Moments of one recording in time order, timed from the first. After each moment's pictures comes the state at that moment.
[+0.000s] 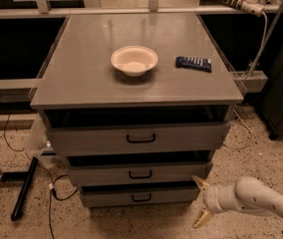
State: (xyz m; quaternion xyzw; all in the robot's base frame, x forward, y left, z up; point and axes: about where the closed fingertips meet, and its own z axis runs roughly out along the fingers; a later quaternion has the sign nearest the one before) arm 0.483 -0.221 0.374 -0.64 0.69 0.11 0.32
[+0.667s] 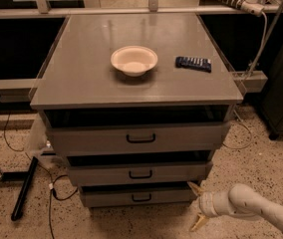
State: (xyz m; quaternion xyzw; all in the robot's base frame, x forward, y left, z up) arm 0.492 -0.221 0.295 -0.66 0.66 0.13 0.33
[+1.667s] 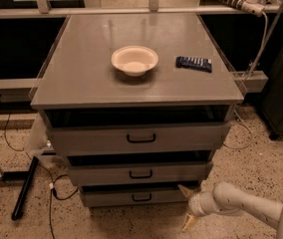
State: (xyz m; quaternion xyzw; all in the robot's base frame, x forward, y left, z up) arm 0.499 -0.190 0.252 -0.66 0.67 0.14 0.30
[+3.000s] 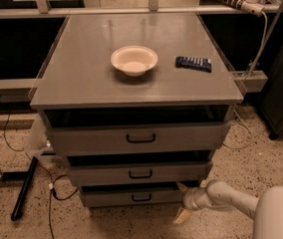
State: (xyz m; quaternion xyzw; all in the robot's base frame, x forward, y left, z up) arm 0.547 -0.179 0.202 -0.62 0.71 0.15 0.31
